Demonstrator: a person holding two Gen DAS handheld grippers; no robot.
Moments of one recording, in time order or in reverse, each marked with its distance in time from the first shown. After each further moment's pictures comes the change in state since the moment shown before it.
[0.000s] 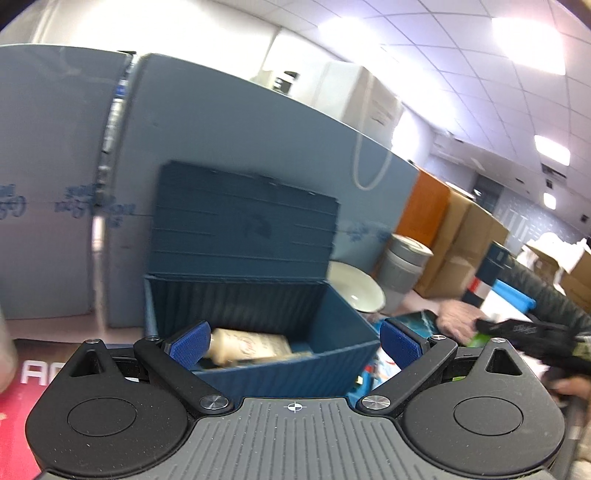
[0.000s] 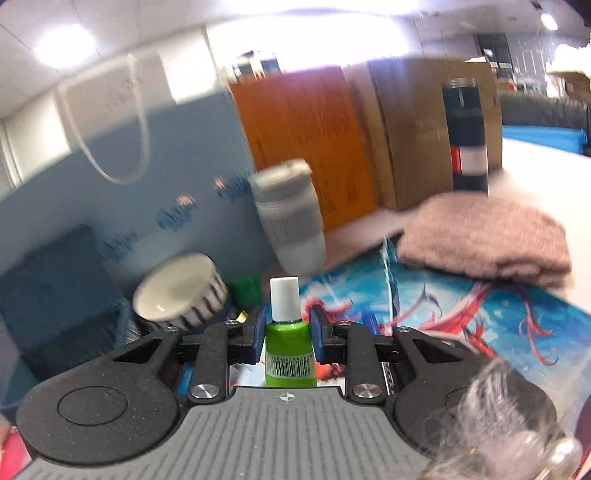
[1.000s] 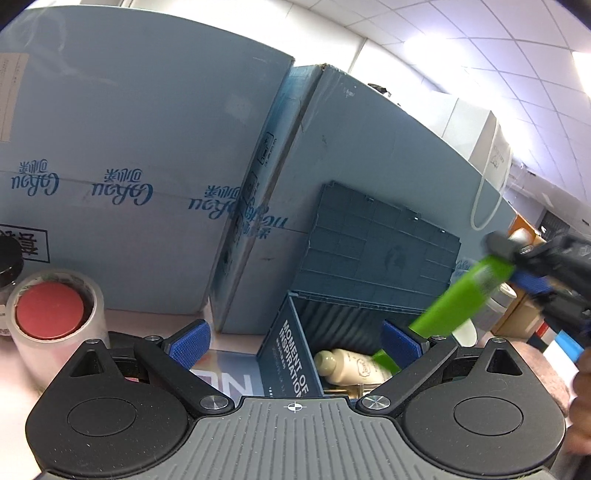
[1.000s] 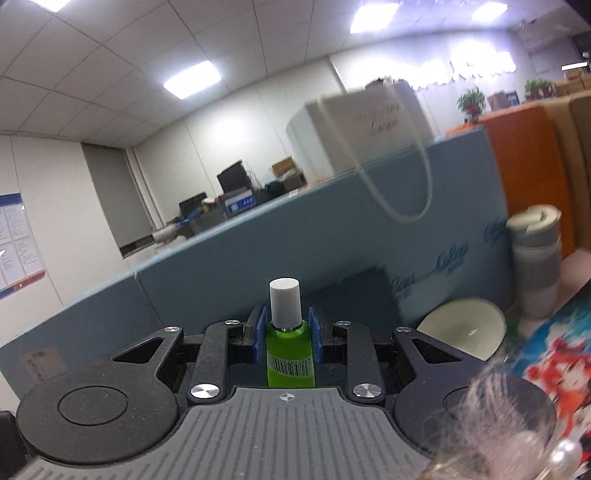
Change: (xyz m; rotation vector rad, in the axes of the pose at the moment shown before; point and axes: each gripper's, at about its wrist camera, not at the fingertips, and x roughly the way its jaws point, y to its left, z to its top) left arm -0.010 0.075 0.011 -0.149 -0.019 0.207; right arm 0.021 0.184 0.001 -0.002 -0.018 0.461
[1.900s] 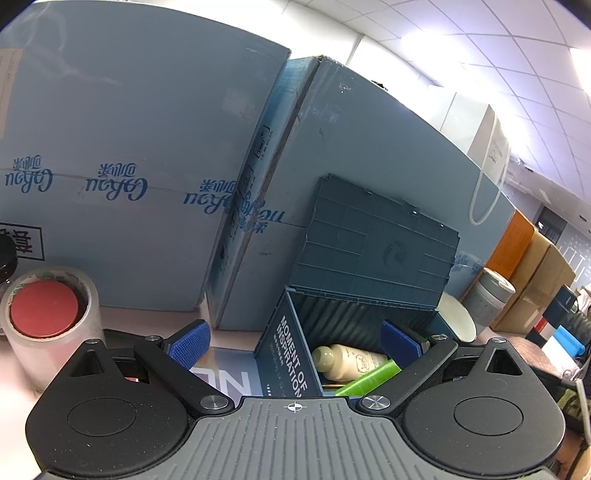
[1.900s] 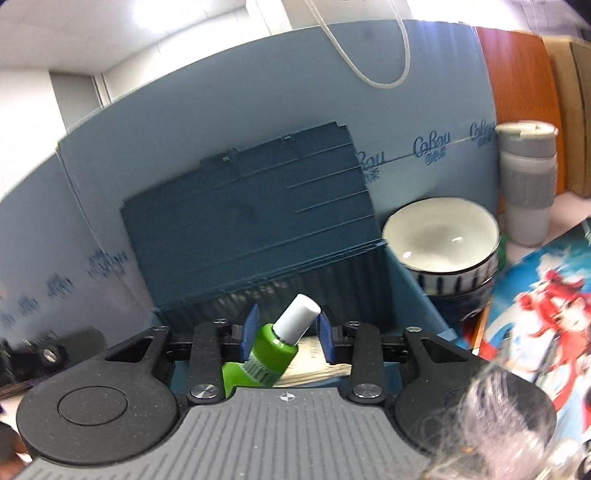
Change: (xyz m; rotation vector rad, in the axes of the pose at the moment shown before) left arm 0.002 0.002 -0.002 0.008 0.014 -0.015; right arm 0.043 -0.029 -0.053 -0.111 0.208 -0.172
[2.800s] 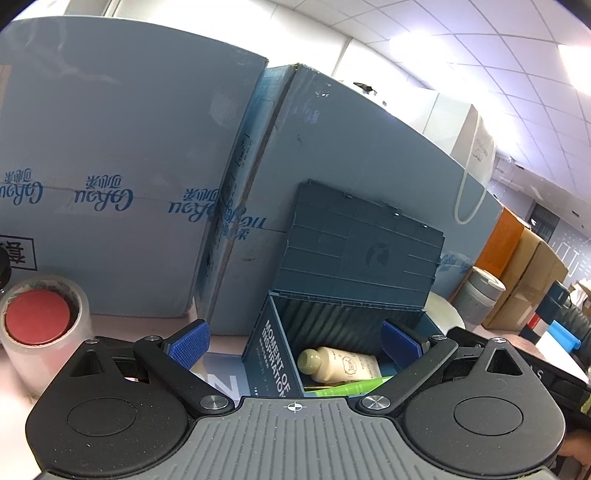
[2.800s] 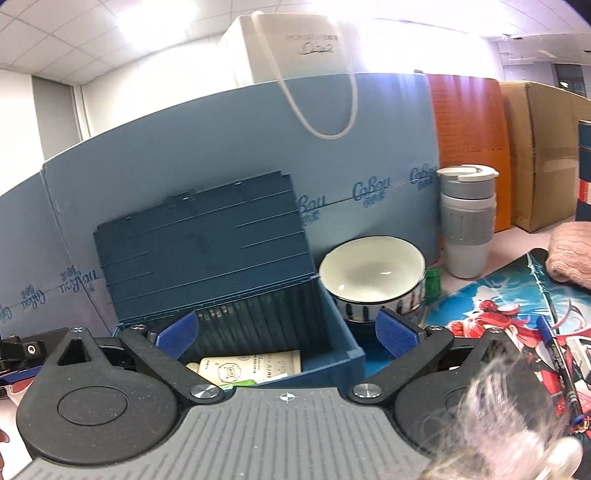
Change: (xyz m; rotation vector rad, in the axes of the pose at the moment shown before) left arm -0.004 -0.010 0.000 0.029 -0.017 -0.025; right arm -0.043 -0.024 -0.006 0.013 -0.110 -0.105
